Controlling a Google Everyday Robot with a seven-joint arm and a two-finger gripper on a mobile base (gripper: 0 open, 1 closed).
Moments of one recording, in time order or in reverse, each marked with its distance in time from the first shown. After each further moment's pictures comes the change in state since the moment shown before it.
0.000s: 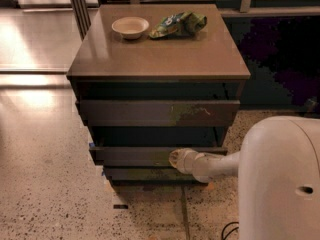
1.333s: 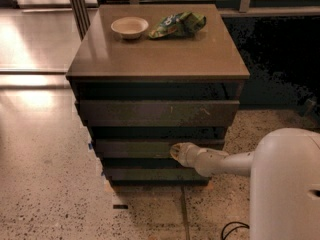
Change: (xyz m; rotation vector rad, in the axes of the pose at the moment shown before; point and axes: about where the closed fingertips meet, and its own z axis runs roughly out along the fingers) arm 0.014 -0.033 0.021 0.065 -0.042 0.086
